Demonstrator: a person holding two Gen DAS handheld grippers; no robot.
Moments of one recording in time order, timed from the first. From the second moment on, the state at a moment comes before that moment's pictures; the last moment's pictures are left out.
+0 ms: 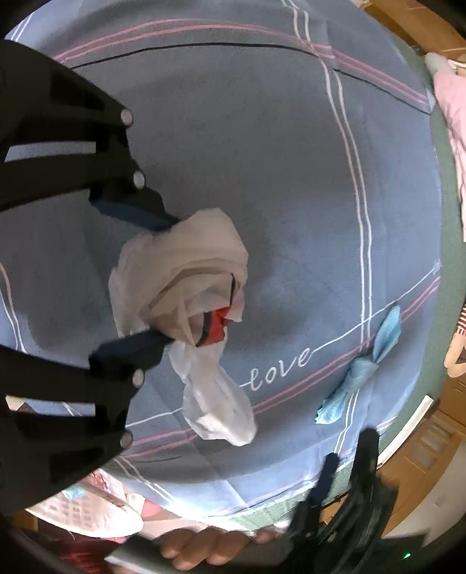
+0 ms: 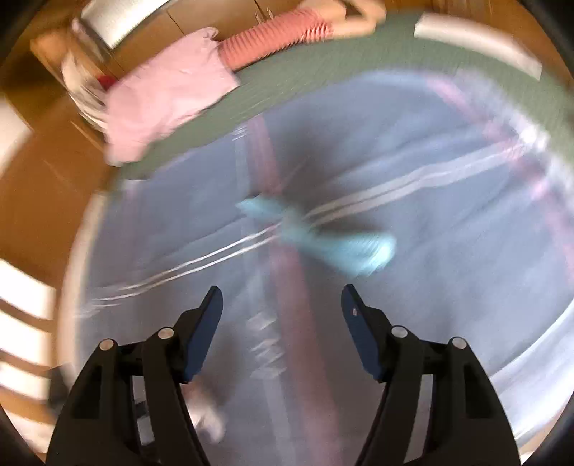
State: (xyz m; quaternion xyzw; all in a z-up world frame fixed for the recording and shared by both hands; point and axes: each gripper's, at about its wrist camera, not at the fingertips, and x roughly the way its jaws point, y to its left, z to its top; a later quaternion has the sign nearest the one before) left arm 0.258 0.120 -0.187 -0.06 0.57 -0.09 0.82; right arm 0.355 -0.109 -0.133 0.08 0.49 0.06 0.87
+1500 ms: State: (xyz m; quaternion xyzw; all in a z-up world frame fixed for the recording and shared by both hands) left arm 0.216 0.164 -0.103 0.00 0.42 0.04 0.91; right arm 0.214 -0.060 -0.127 -0.06 0.48 0.10 0.87
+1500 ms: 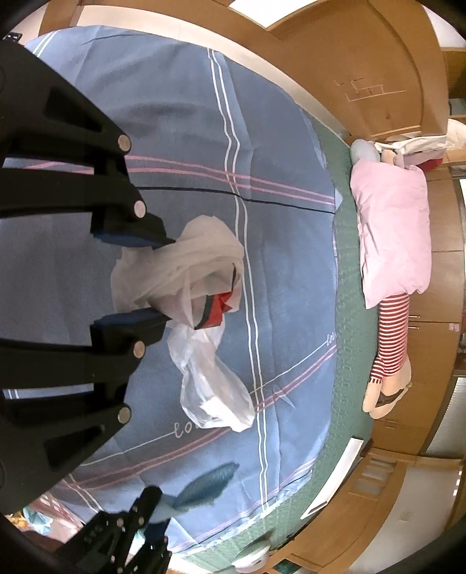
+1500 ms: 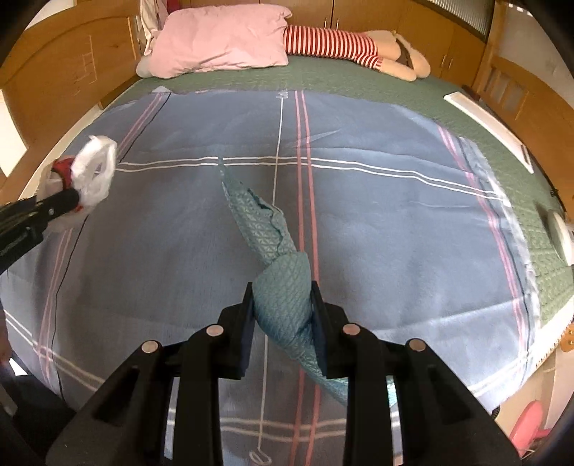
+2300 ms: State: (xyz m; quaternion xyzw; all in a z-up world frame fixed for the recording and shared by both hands) left arm 0.059 0.050 -0.030 0.03 0.32 -0.07 0.94; right arm 0.022 -0.193 -0.054 -0.03 0.45 0.06 0.89
